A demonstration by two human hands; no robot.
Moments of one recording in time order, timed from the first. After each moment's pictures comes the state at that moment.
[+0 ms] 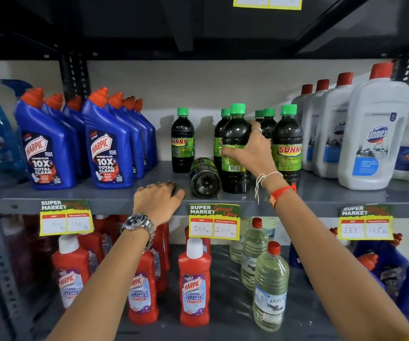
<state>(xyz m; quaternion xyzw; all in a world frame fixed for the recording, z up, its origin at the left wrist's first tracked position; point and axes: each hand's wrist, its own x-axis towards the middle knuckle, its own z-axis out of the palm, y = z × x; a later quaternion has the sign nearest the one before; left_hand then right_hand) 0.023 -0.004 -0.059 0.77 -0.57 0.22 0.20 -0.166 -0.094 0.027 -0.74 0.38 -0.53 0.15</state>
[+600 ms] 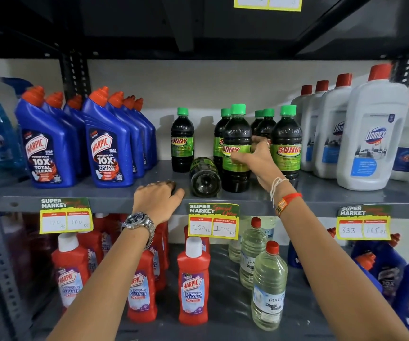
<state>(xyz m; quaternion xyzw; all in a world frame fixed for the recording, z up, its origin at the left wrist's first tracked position) 0.024 -0.004 -0.060 0.77 -0.57 0.24 0.19 -0.173 -0.110 0.010 -0.67 0.34 -0.52 0.41</state>
